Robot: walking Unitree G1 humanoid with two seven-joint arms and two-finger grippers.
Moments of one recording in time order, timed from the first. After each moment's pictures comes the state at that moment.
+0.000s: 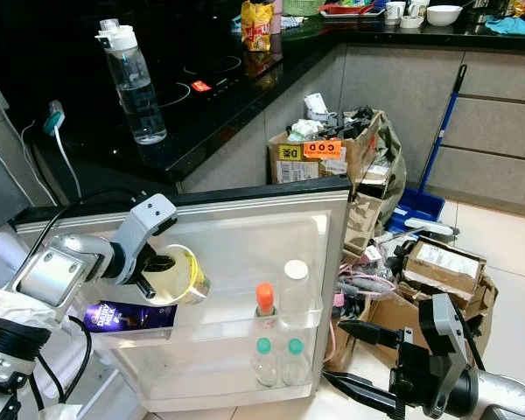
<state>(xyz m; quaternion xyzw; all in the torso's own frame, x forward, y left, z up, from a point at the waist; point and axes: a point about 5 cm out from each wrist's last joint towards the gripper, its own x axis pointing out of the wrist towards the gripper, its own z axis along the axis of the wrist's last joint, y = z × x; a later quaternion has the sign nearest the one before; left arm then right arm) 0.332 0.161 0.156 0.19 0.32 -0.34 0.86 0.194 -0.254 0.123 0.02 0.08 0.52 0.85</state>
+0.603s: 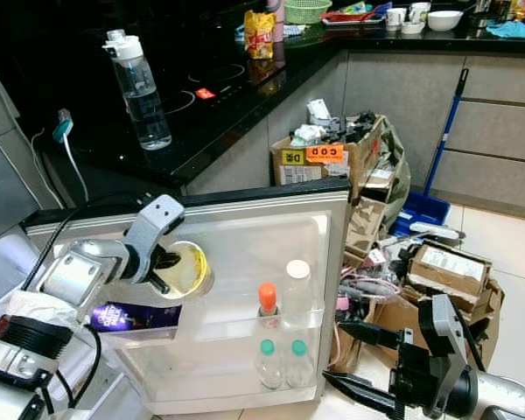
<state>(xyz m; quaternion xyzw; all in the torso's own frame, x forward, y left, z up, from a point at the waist) 0.344 0.142 0.146 0.12 0.31 -0.30 0.89 0.195 -0.253 0.124 0.02 0.07 0.52 0.85</state>
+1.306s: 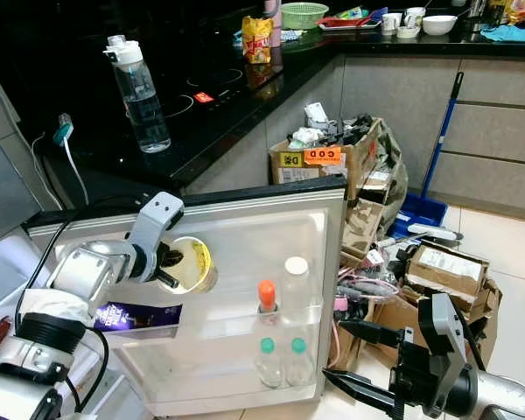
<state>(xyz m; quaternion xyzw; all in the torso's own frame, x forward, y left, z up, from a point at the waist) 0.341 0.141 0.127 0.15 0.32 -0.26 0.90 0.195 -0.254 0.124 0.02 0.07 0.51 0.86</state>
